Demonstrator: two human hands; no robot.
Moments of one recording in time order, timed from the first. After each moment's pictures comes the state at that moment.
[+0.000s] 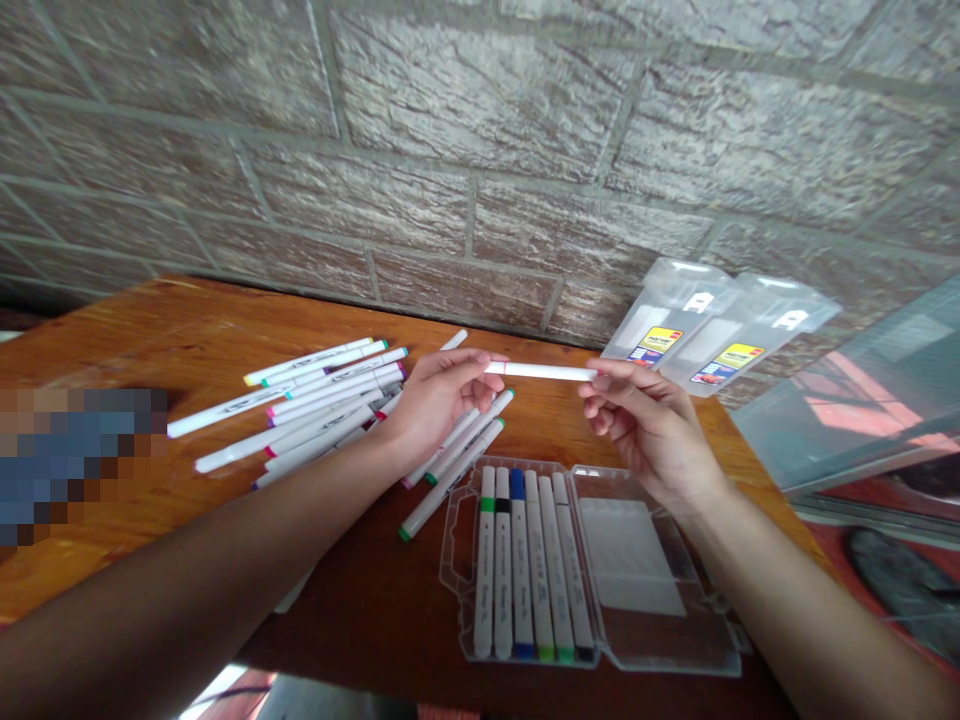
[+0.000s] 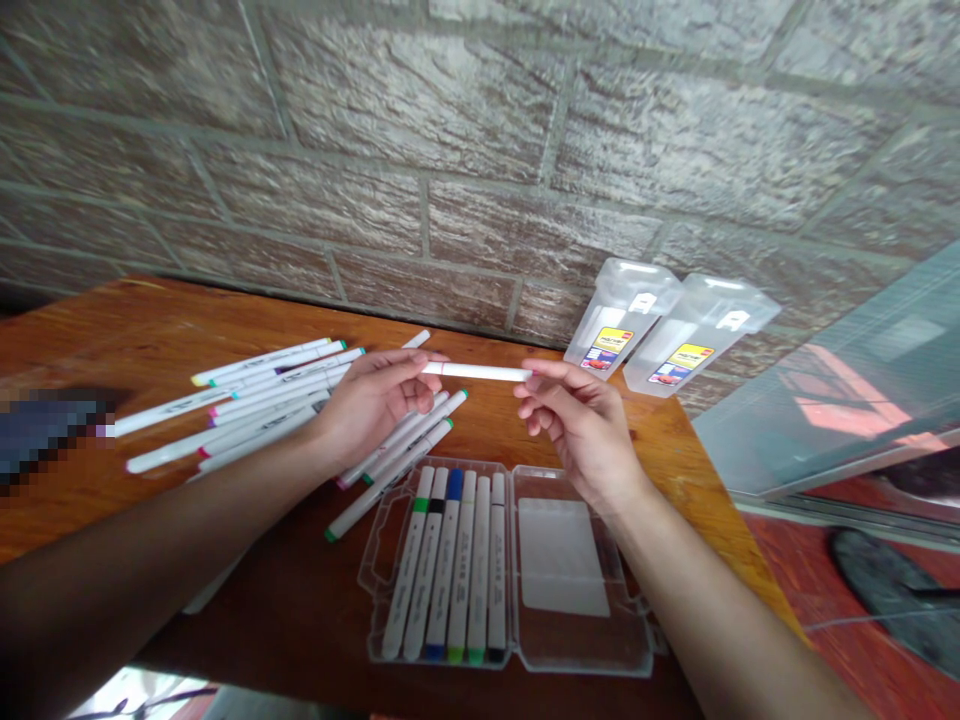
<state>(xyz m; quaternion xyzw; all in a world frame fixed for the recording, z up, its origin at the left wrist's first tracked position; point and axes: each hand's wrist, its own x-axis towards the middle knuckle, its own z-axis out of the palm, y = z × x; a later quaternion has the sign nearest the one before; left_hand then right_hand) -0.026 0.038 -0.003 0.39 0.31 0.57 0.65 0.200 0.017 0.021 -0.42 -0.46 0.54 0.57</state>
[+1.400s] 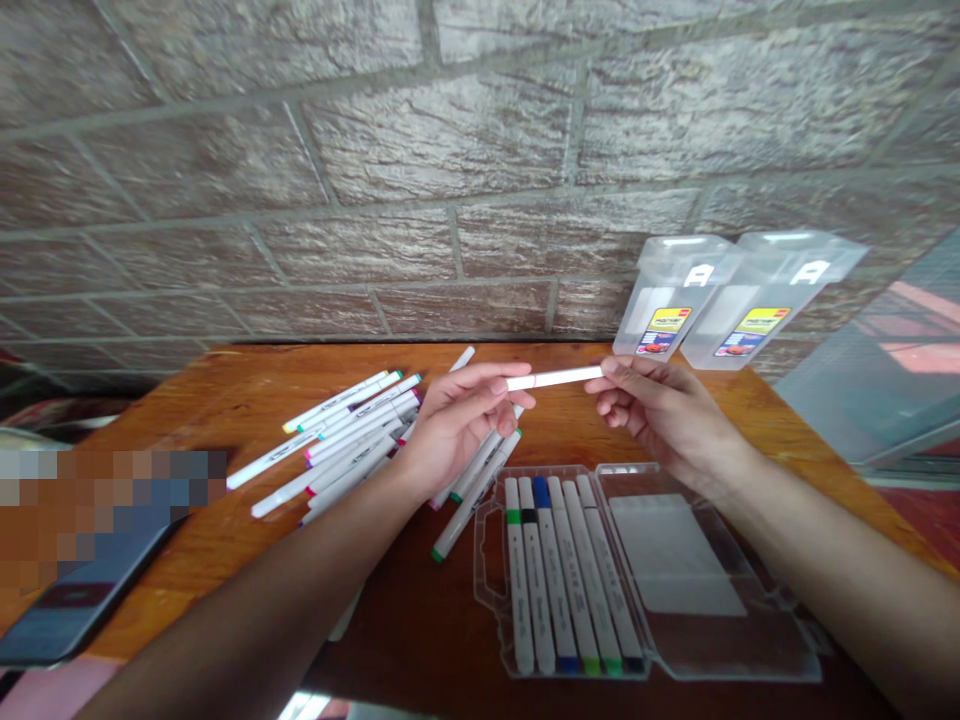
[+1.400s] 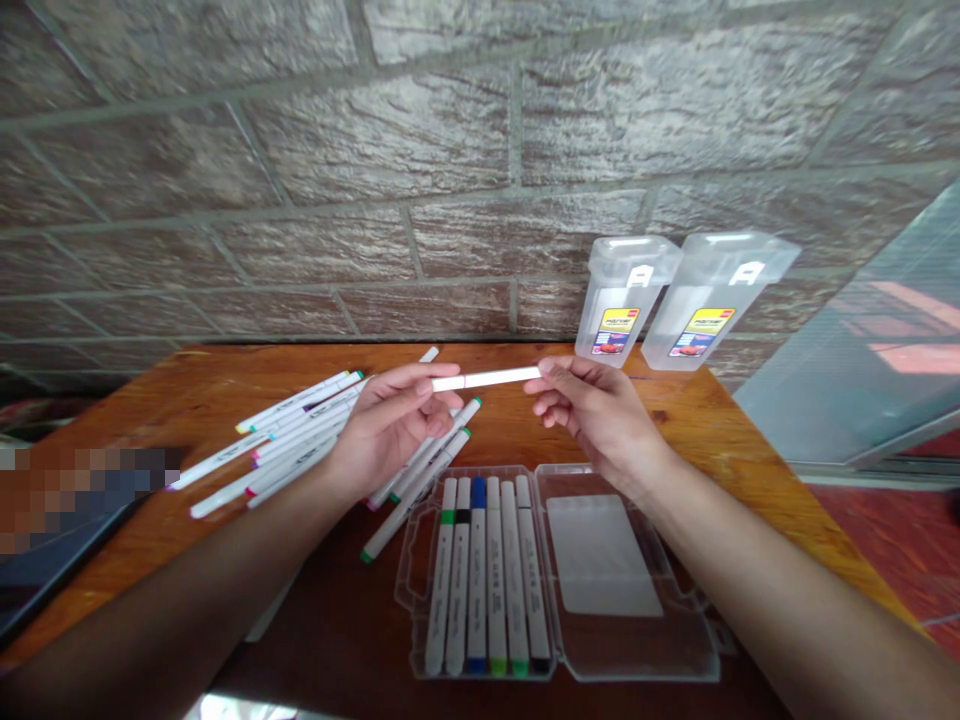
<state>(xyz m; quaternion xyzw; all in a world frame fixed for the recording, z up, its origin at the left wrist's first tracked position) -0.031 0.025 0.006 0.48 0.24 0.52 0.67 0.206 0.027 0.010 -0.42 -0.41 0.58 0.57</state>
